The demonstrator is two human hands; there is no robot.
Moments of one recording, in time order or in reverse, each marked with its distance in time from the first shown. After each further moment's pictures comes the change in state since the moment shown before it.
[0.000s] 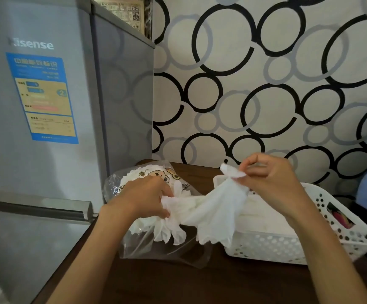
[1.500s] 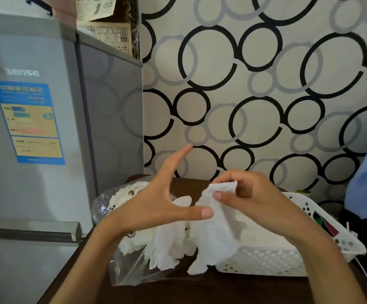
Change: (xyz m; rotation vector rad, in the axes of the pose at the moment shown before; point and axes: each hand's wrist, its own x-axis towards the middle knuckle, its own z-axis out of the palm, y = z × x) left_hand -0.013 0.049 -0.026 -0.713 0.198 0.363; right_hand -0.012 -0.016 -0.015 -0.063 -0.345 -0.136
